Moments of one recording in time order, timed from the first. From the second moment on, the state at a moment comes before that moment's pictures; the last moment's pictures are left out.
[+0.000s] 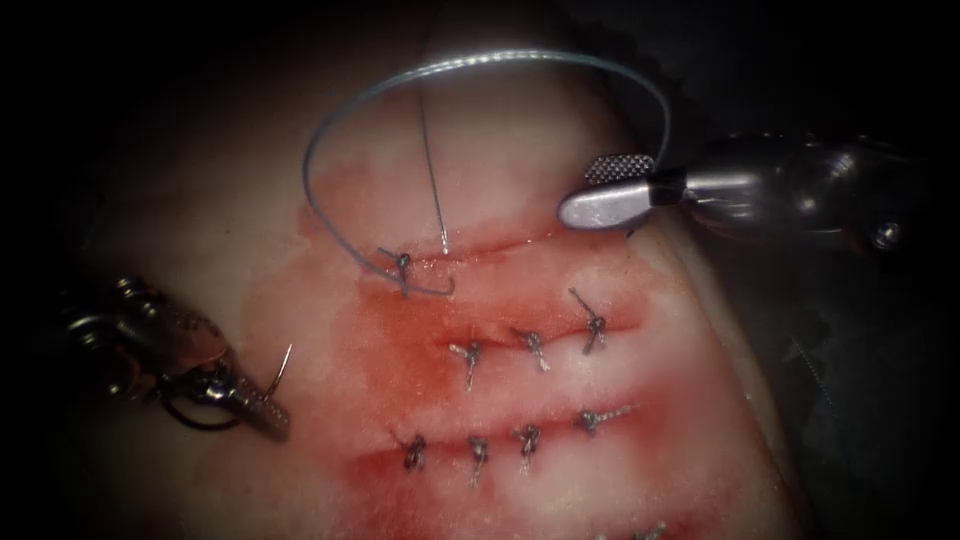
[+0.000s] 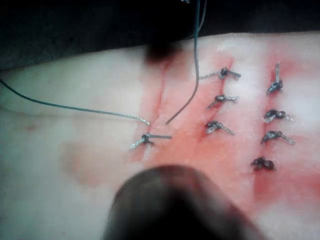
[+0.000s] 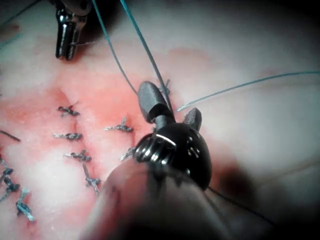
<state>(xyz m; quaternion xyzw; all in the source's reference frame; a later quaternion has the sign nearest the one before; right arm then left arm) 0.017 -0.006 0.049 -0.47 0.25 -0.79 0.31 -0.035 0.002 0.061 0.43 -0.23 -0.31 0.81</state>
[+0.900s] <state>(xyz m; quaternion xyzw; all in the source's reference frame) 0.005 -0.006 0.047 -0.19 0.00 -0.98 -0.06 -0.035 0.002 0.061 0.43 -0.22 -0.31 0.82</state>
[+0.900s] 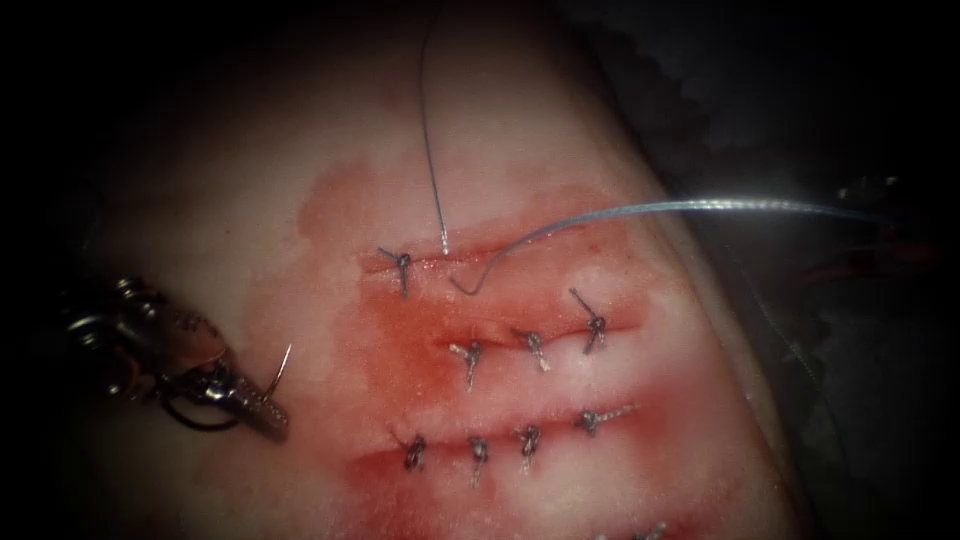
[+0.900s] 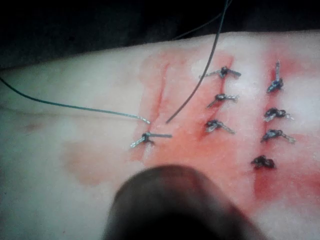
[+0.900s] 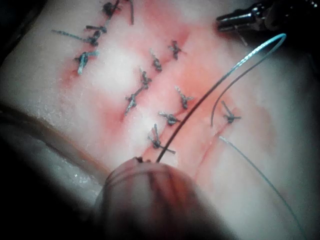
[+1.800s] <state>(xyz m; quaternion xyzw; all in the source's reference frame) 0.015 0.001 0.049 -0.24 0.39 -0.72 0.52 -0.035 0.003 0.060 0.43 -0.23 -0.31 0.82</state>
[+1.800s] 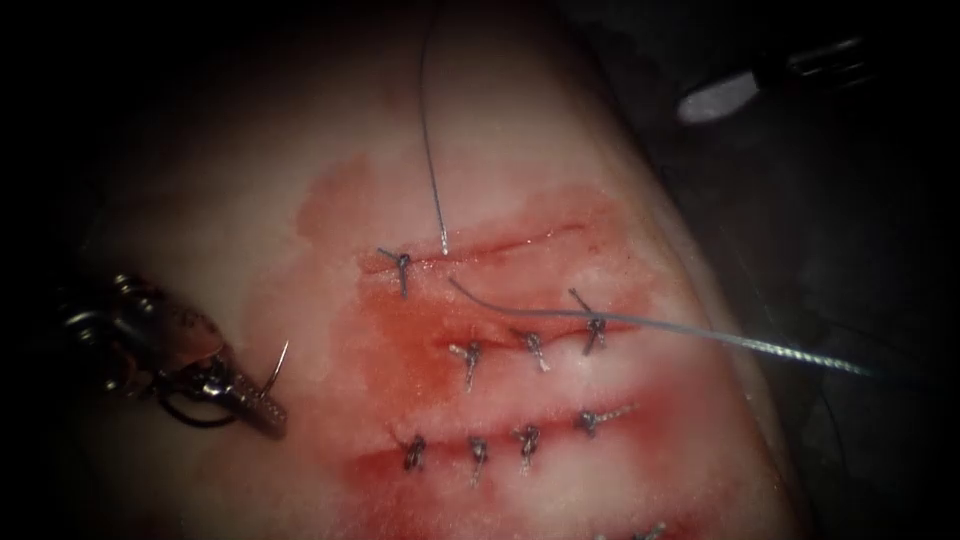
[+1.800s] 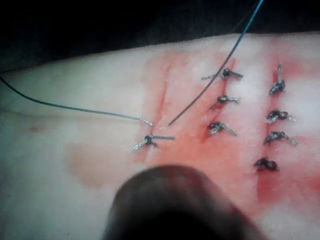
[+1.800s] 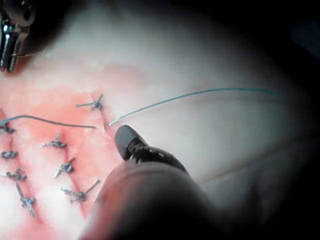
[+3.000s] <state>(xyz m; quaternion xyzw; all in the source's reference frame) 0.029 -0.007 0.061 0.05 0.55 -0.70 0.46 -0.037 0.011 0.058 0.31 -0.30 -0.27 0.86</state>
